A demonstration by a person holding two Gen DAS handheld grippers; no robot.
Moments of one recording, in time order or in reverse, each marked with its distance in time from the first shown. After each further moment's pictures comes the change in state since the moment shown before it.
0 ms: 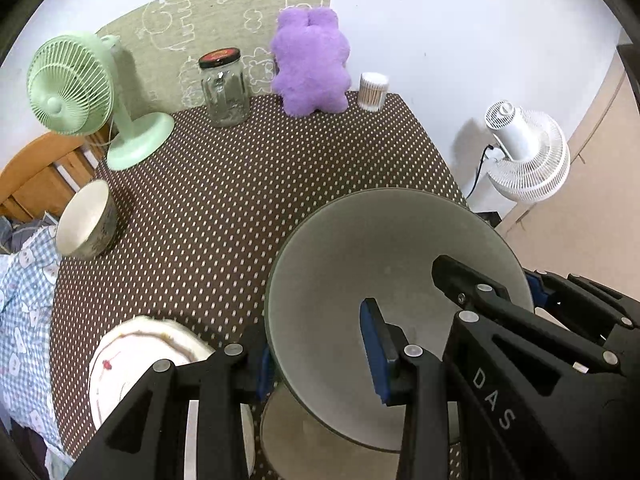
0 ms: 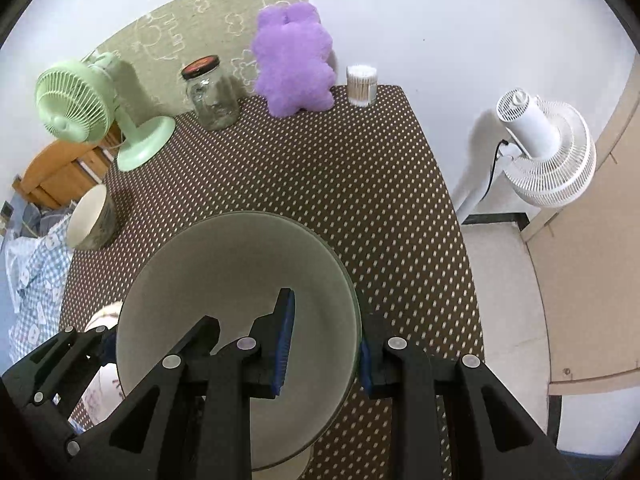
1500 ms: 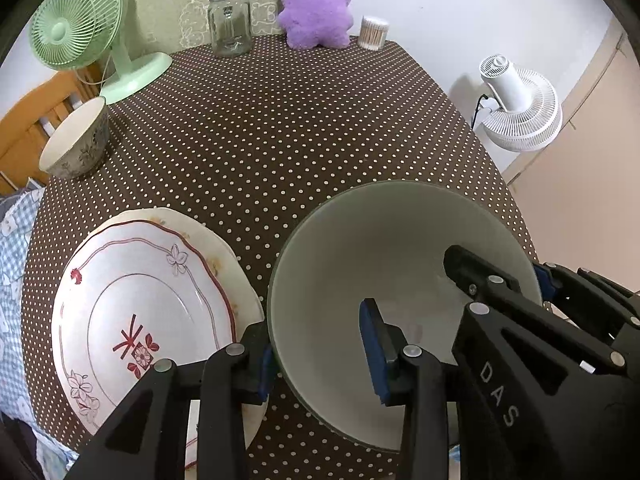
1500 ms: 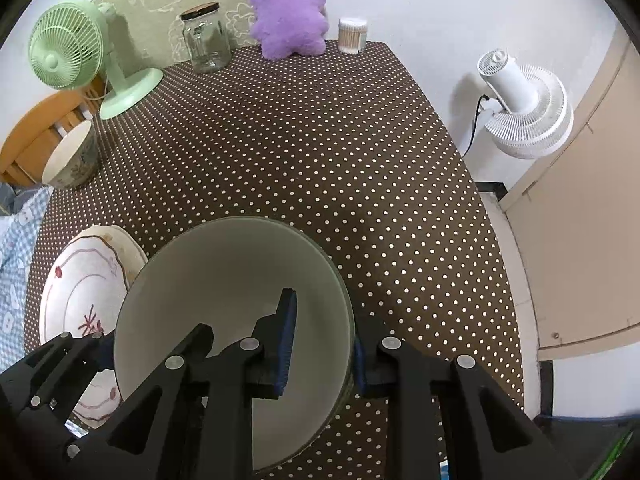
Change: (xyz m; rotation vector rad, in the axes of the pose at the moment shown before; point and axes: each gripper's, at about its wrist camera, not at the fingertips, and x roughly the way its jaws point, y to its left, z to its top) left arm 0.025 0.027 -0.080 0.007 0.096 -0.062; right arm 0.023 0.034 -0.086 0.016 0.052 -0.115
